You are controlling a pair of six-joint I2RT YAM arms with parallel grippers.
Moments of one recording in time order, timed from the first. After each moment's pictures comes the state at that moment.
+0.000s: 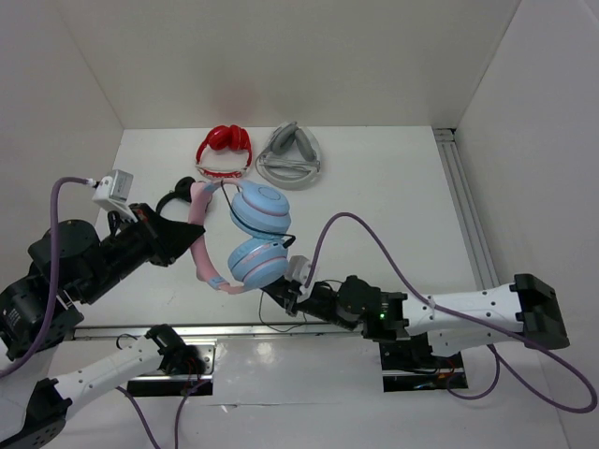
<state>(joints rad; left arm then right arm) -0.70 0.70 1.44 -0.94 -0.12 -0.67 1.48 1.05 0.65 0.51 0.32 -0.12</state>
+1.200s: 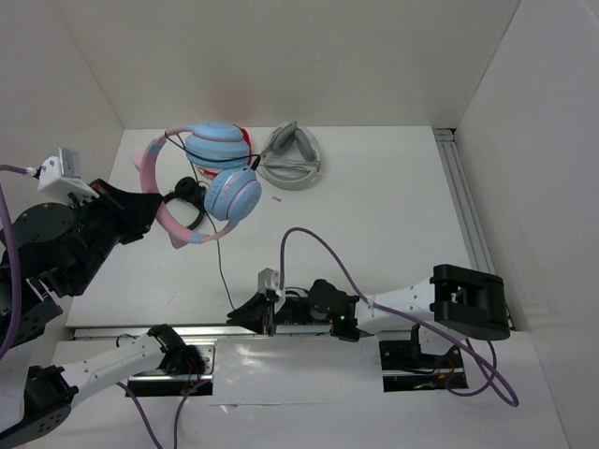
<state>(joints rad) -0.70 0.83 1.71 -1.10 -0.53 -0.72 1.38 1.48 0.58 1.04 -0.17 0.12</state>
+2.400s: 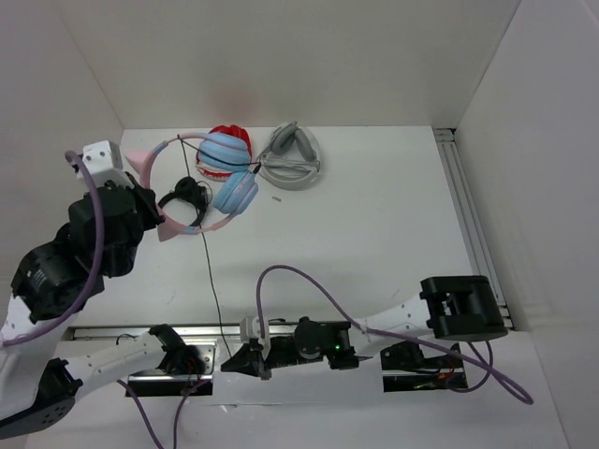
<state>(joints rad) -0.70 0.89 1.61 -1.09 -0.84 -0.52 1.62 1.58 0.61 0.99 -0.06 0.15</state>
